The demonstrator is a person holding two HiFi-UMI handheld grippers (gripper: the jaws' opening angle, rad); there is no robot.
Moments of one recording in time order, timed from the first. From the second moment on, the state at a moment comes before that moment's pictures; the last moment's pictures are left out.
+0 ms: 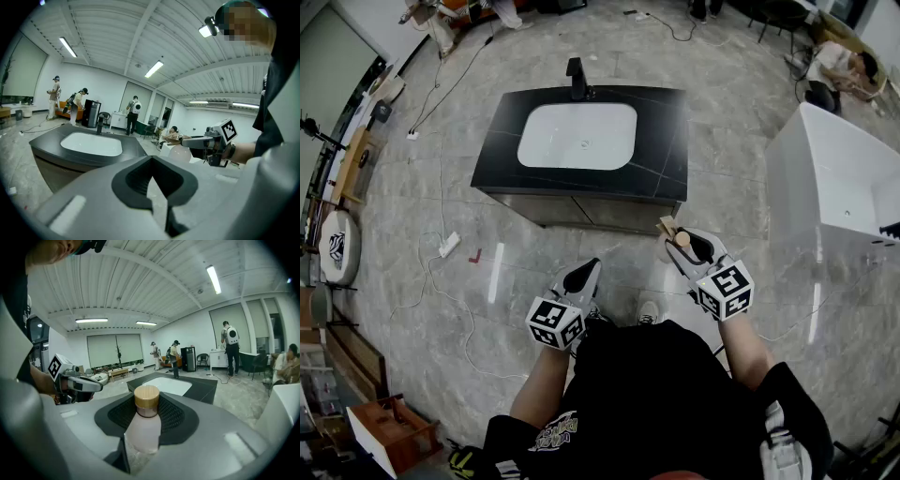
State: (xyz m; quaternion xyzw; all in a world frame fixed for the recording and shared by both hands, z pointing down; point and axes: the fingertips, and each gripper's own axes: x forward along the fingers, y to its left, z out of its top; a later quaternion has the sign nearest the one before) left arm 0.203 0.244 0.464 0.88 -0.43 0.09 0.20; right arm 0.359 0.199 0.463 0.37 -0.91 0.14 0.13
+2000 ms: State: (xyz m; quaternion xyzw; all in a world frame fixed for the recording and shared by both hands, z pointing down) left arm 0.170 0.229 0.468 0.86 -0.46 0.08 0.21; right arm 0.316 0.169 0.458 0.34 -0.92 0.14 0.12
